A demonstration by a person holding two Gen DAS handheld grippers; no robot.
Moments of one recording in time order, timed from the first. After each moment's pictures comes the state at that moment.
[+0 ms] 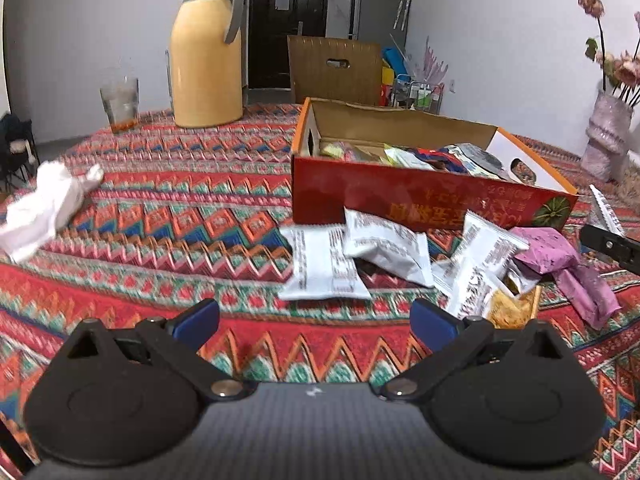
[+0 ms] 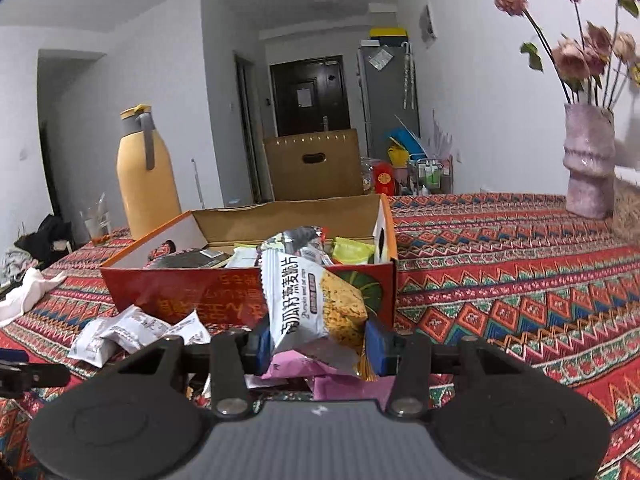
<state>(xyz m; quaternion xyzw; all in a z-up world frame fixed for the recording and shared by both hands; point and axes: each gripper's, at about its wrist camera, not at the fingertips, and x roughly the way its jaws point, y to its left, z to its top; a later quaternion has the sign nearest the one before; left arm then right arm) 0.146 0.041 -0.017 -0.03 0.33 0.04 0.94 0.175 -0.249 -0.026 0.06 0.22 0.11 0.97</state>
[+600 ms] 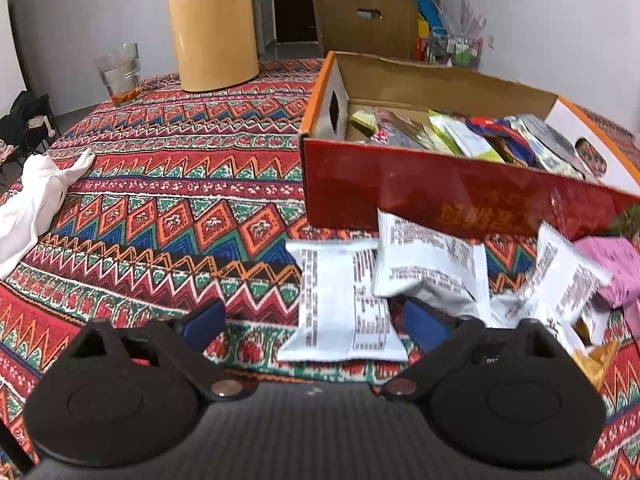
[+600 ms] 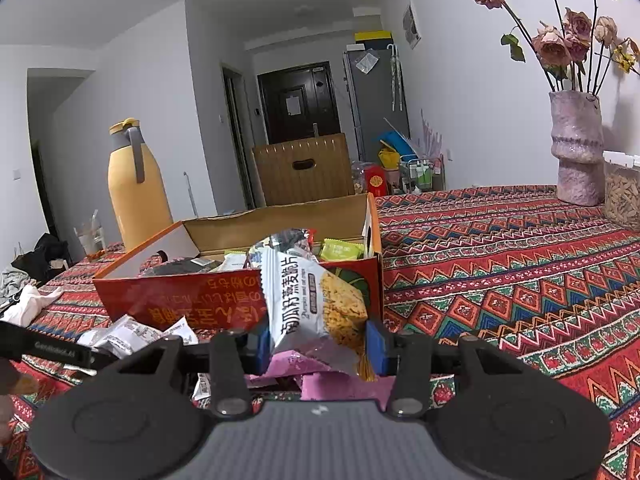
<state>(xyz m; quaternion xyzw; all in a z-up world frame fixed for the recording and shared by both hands) 0.224 0.042 -0.039 -0.02 0.40 0.08 0.91 0.175 -0.257 -0.034 0.08 0.21 0.10 0.97</state>
